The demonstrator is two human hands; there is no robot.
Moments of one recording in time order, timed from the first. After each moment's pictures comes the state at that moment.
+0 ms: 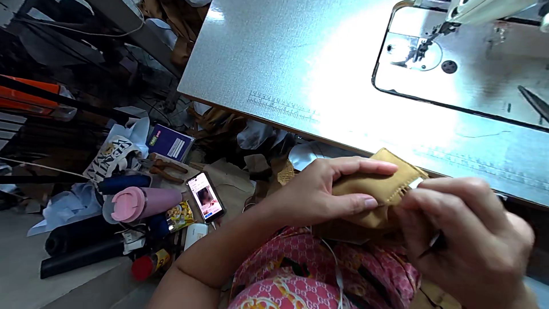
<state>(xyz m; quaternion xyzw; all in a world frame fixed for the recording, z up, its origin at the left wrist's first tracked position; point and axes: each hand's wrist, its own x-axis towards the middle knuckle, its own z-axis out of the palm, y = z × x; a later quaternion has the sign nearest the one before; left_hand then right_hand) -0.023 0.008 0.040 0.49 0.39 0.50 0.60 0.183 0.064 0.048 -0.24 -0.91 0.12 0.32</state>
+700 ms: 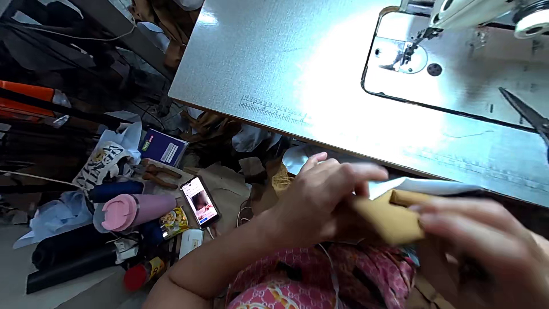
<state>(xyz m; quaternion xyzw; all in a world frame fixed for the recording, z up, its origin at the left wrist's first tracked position) -0.009 0.001 0.029 0.68 0.47 0.50 0.23 0.203 0.060 0.048 -0.22 -0.89 0.17 0.35</state>
